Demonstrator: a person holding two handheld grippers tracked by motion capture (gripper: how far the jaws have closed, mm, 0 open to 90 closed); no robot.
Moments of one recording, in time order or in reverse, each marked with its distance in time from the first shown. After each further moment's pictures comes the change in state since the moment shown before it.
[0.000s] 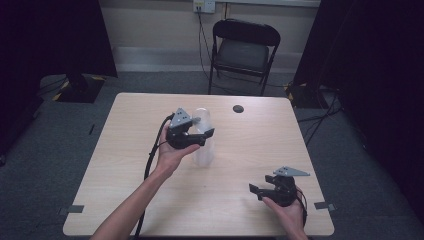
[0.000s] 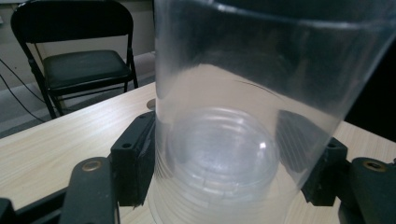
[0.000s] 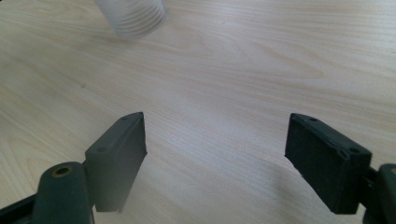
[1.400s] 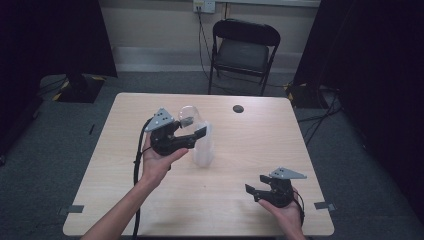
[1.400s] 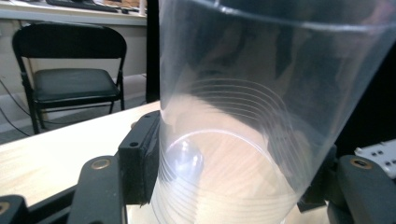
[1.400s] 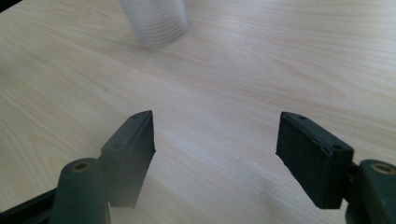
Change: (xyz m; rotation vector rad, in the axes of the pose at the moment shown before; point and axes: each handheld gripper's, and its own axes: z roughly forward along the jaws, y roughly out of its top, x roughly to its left) left arm -0.018 0.021 -0.067 -0.100 -0.054 -0.108; right arm 0.019 0.003 -0.003 -0.034 0.018 -0.063
